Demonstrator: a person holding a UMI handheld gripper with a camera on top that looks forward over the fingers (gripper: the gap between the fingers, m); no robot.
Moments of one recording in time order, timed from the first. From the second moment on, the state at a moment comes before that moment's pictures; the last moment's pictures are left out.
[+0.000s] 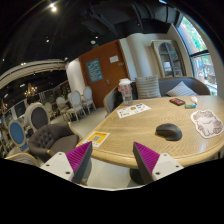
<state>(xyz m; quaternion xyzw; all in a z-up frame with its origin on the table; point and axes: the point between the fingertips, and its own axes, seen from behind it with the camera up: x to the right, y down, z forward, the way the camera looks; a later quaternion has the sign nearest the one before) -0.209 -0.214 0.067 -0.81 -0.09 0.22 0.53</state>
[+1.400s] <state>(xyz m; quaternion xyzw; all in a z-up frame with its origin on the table) 0.168 0.014 0.069 -0.85 0.01 -0.11 0.52</state>
